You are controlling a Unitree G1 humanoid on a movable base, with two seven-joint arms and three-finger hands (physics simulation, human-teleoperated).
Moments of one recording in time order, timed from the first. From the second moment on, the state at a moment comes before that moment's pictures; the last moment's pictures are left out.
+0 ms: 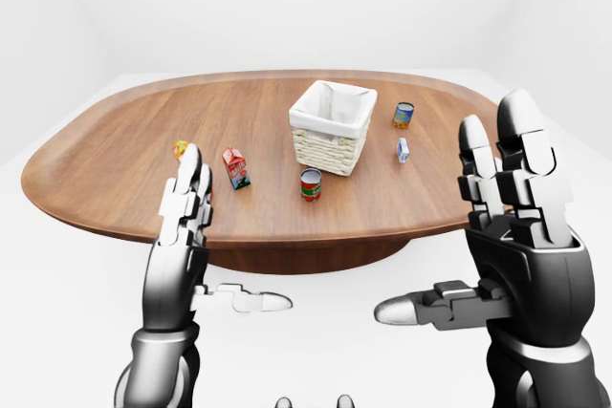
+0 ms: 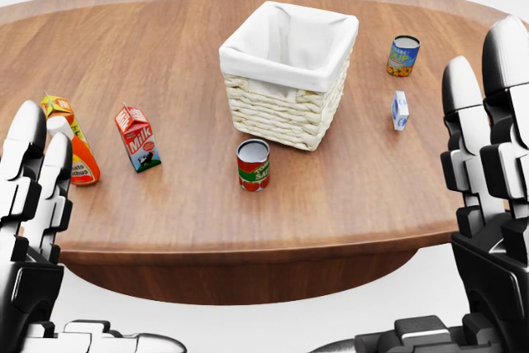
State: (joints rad) left arm 0.29 0.00 -0.01 -0.83 0.12 0.09 -0.15; right arm 0.22 -0.02 0.06 -1.03 -0.16 0.09 0.16
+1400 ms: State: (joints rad) left arm 0.30 0.01 -0.03 -0.81 0.12 0.09 -0.14; right arm 0.24 -0.01 0.06 -1.05 -0.13 0.09 0.17
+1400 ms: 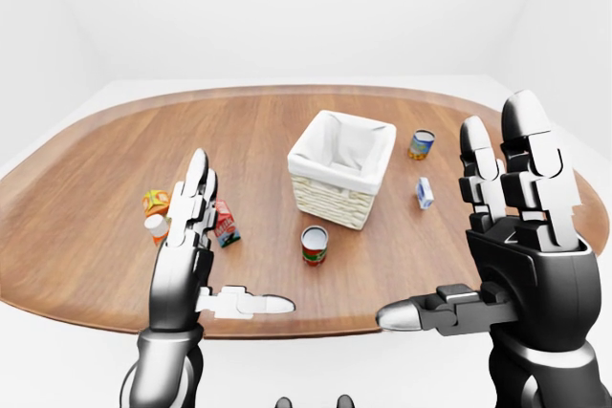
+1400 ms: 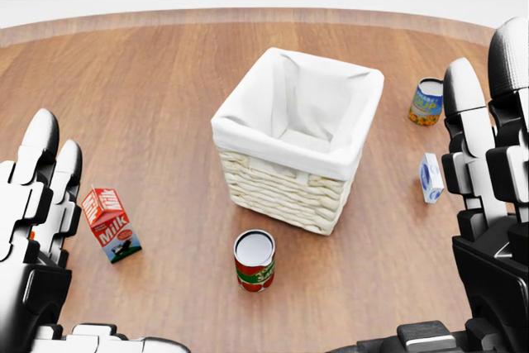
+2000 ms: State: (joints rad) left arm 0.31 0.01 -0.05 -0.81 0.13 0.09 -0.14; right arm 0.24 -0.01 0.06 -1.05 -0.13 0.09 0.17
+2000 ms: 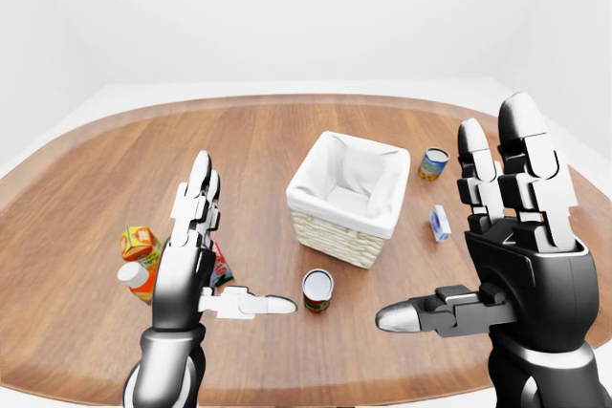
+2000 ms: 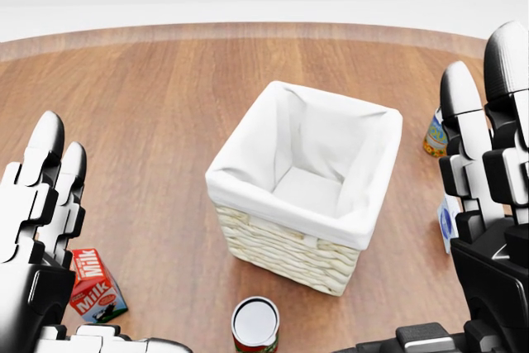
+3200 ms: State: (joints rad) left arm 0.19 0.00 0.17 -0.78 0.09 0.09 -0.19; right arm 0.26 -0.02 0.07 -1.05 -0.13 0.09 0.17
